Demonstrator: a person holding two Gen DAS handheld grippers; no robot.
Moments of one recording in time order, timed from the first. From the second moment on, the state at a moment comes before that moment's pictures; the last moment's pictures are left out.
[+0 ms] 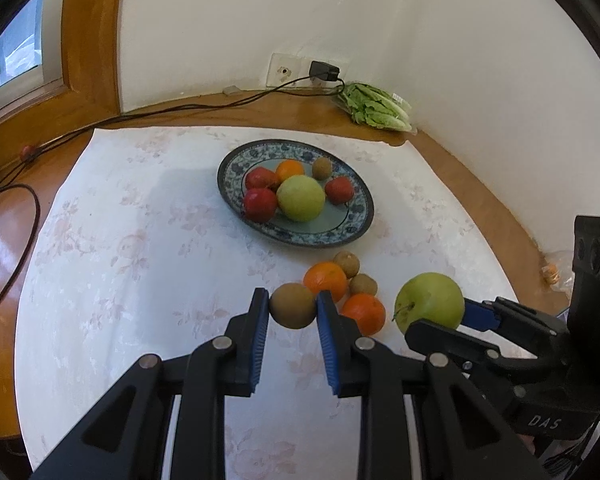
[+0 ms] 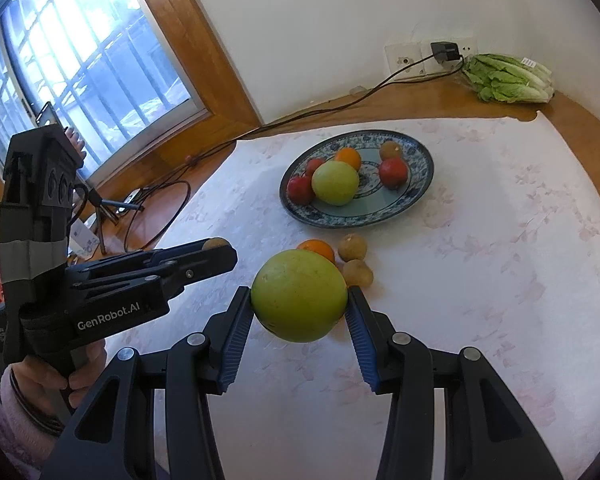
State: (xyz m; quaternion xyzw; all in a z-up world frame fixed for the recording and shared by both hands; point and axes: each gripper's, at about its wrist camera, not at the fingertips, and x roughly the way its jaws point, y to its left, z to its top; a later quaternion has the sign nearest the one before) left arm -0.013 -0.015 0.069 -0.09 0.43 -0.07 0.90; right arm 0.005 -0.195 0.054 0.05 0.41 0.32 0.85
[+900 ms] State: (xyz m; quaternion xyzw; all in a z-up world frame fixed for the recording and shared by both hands) left arm 0.062 -0.042 0.057 -0.07 0.44 -0.09 0.89; right arm 0.049 -0.206 0.067 0.03 0.41 0.28 0.87
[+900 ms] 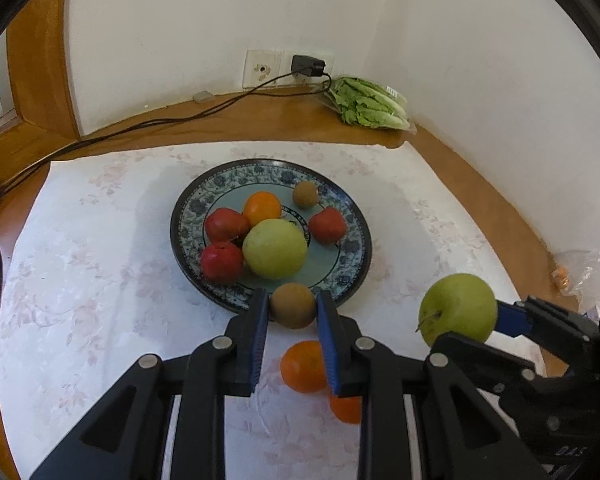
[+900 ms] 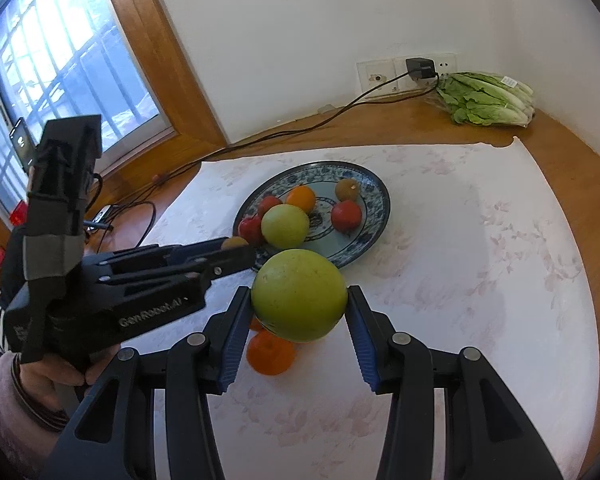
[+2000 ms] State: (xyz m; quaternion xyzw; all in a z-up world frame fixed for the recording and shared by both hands) left arm 0.109 -0.028 0.019 -0.06 0.45 -0.06 0.89; right arm 0.106 -0.184 0.039 0.01 0.43 0.27 0.86
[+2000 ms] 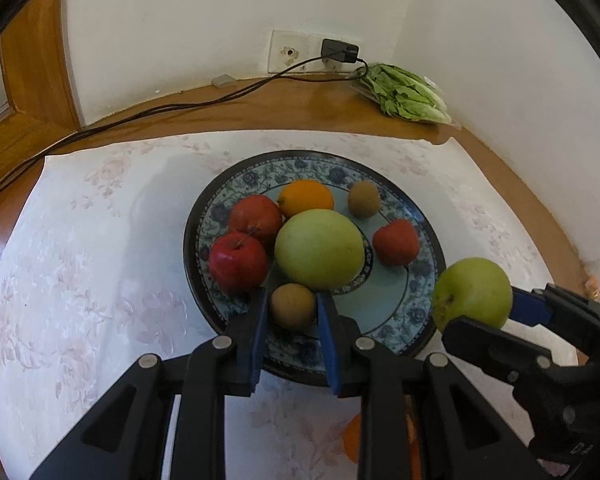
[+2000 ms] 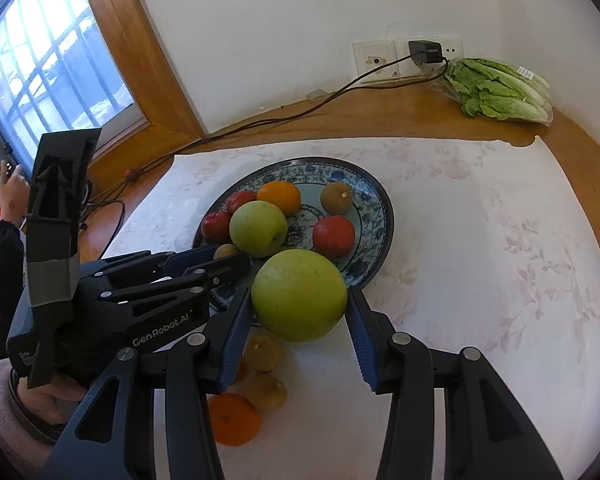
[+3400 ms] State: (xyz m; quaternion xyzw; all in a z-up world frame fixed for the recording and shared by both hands) left arm 0.099 -0.026 0.032 -0.07 0.46 -0.05 0.89; right arm 0.125 -0.180 0.026 0.03 0.44 0.26 0.86
